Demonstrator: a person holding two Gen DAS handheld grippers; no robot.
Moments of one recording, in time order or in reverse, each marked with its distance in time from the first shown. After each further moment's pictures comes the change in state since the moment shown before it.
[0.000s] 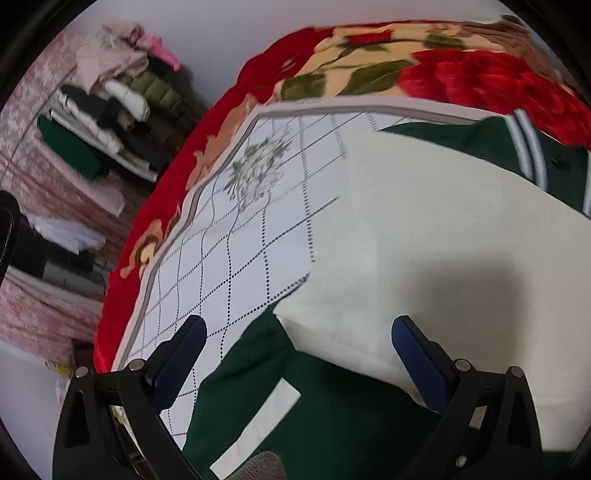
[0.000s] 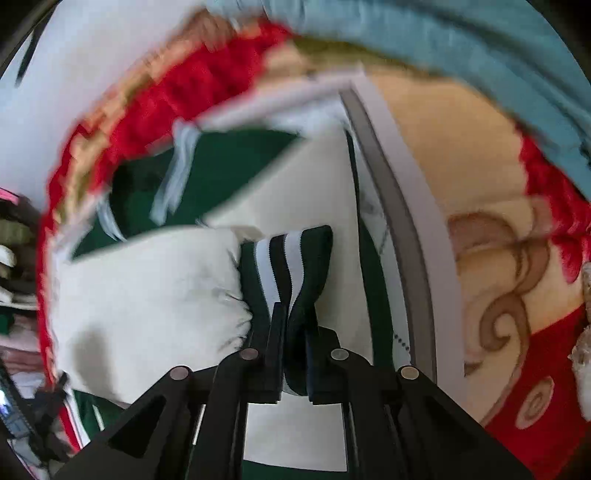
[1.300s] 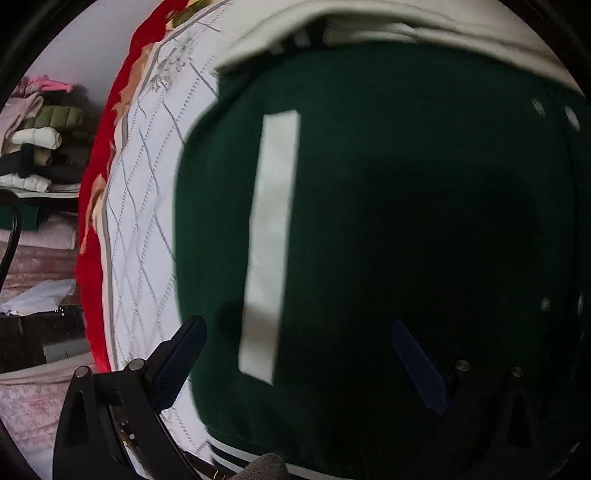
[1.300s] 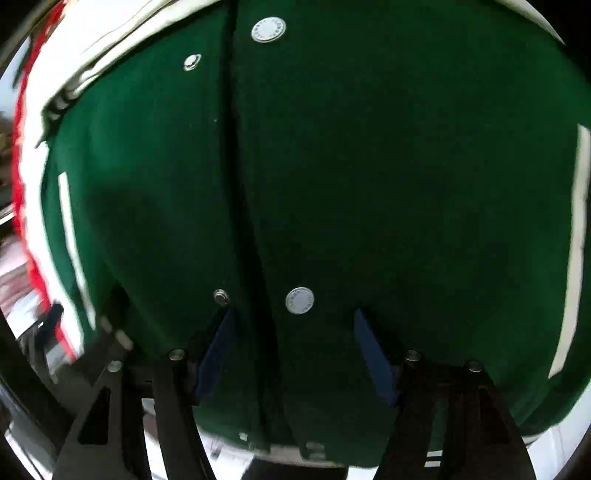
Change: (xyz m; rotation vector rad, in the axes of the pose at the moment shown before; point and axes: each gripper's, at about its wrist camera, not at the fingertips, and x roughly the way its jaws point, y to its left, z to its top) left arm 0.032 0.037 -0.172 0.494 0.177 -0.131; right arm 0.049 0.138 -0.314 0.011 0.458 -0.051
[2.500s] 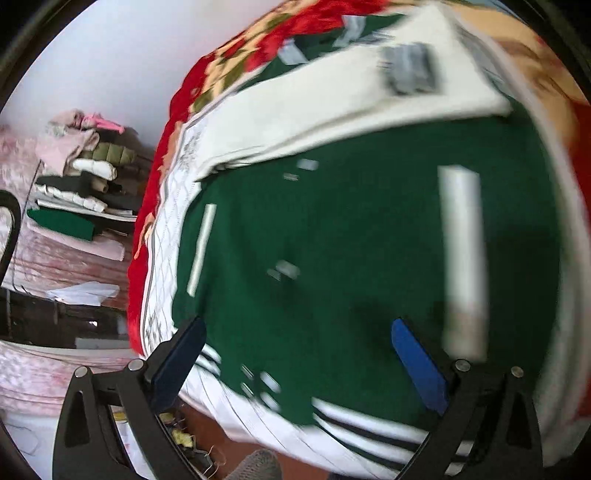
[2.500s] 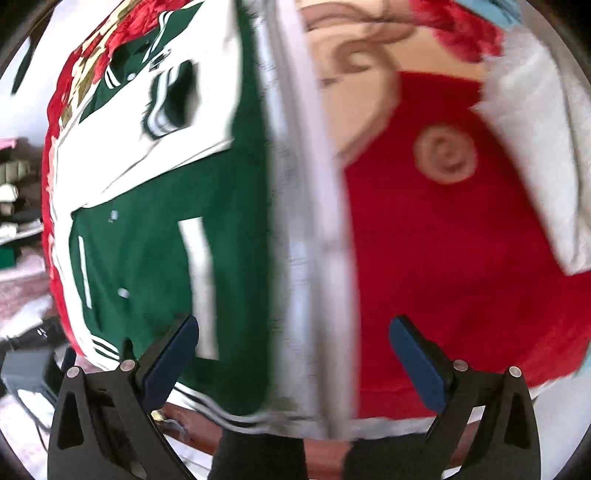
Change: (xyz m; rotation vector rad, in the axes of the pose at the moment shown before) left arm -0.199 -0.227 -0.055 -0.028 -0.154 0.190; right arm -0.216 -0.355 0.019 -0.072 -0.168 0.057
